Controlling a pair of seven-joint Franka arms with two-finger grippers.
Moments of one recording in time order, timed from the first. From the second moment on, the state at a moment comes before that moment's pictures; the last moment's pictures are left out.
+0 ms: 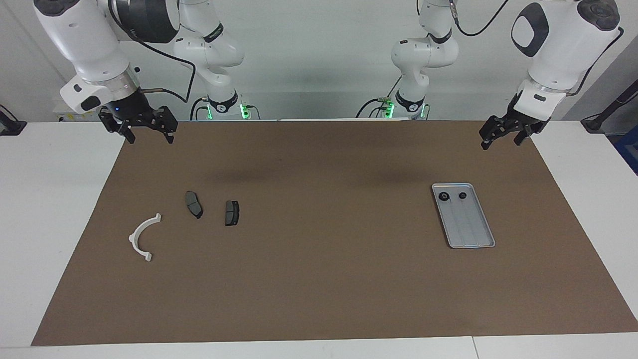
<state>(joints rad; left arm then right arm) -0.02 -0.05 0.01 -1.73 0.02 1.68 -0.07 -0.01 -0.04 -0.03 -1.67 -0.02 1.59 -0.02</state>
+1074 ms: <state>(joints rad) -0.02 -0.05 0.01 -1.73 0.02 1.68 -0.07 -0.02 -0.04 -0.03 -1.67 -0.02 1.59 -0.02</state>
